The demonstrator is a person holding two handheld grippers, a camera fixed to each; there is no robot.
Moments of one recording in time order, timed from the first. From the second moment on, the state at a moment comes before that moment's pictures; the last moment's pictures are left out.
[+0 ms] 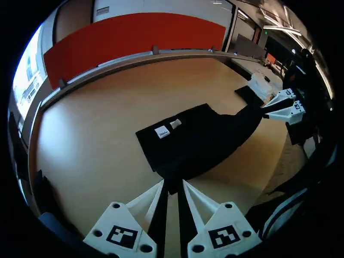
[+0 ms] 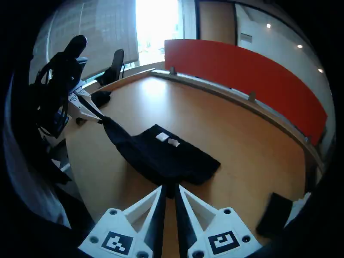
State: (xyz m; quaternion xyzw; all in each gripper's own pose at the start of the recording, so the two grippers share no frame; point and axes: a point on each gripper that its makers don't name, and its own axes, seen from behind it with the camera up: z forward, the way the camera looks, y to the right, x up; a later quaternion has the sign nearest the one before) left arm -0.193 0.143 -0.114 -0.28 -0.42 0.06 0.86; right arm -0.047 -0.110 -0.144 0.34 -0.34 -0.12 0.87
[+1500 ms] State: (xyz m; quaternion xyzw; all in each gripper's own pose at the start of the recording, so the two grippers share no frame) left arm -0.233 0.152 -0.048 -0.23 -0.44 0.04 0.87; right arm -0.095 -0.100 -0.073 0.32 -0.37 -0.14 0.86
